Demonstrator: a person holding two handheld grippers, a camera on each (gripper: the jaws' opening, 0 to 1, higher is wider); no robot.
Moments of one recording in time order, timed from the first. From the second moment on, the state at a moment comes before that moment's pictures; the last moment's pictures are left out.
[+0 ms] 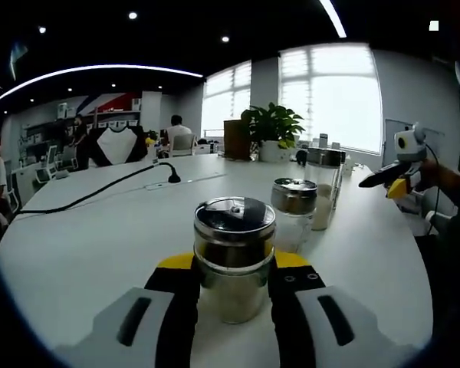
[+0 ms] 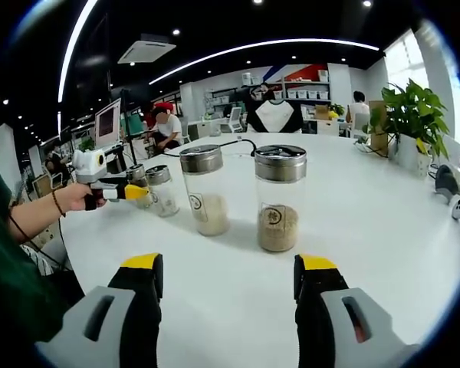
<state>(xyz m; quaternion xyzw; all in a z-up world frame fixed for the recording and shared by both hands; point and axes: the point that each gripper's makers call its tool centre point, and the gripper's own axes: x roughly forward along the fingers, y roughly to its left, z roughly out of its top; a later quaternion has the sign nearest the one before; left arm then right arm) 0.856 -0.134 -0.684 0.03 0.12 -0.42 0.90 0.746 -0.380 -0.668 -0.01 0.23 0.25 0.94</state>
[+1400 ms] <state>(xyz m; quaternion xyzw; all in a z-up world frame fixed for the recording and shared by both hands) 0.846 -0.136 -0.674 0.04 0.08 -0.49 0.87 0.749 -0.385 -0.663 -0.02 0.23 0.25 0.94</state>
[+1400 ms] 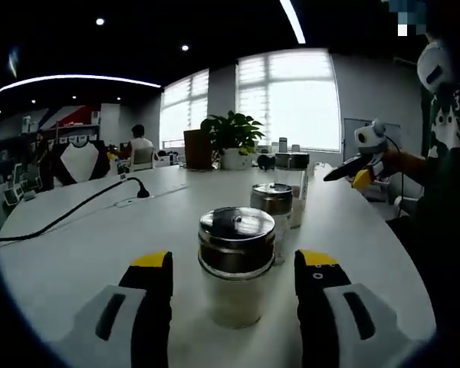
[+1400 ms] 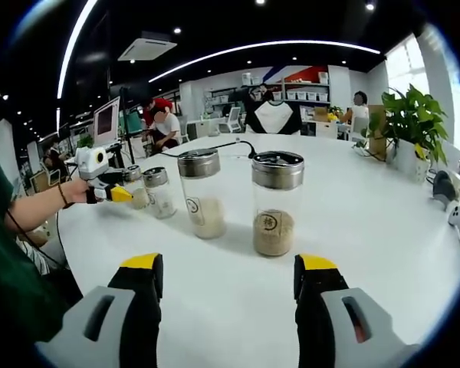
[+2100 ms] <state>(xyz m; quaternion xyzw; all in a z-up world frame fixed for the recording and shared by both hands) 0.843 -0.113 -0.657 0.00 0.07 -0.29 0.95 0.749 -0.381 -0.661 -0.01 0.22 0.25 0.94</state>
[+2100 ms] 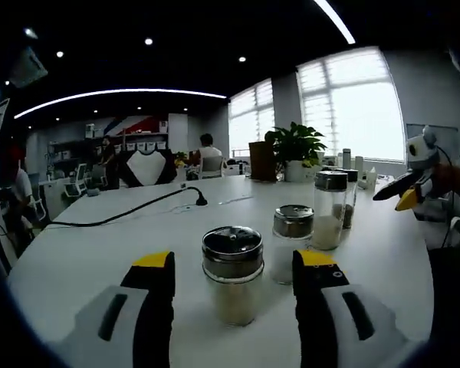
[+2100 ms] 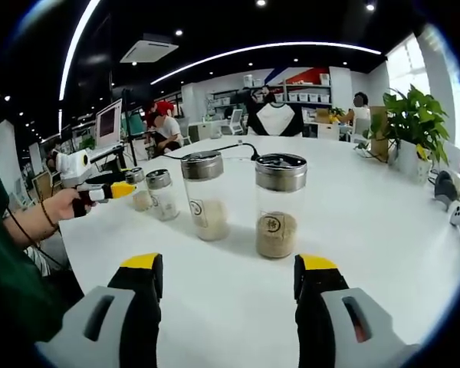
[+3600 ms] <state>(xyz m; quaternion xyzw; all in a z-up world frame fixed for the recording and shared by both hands) 0.852 -0.119 -0.671 0.01 0.07 -0.20 0.98 0.750 -0.385 -0.661 -0.01 0.22 0.25 0.94</state>
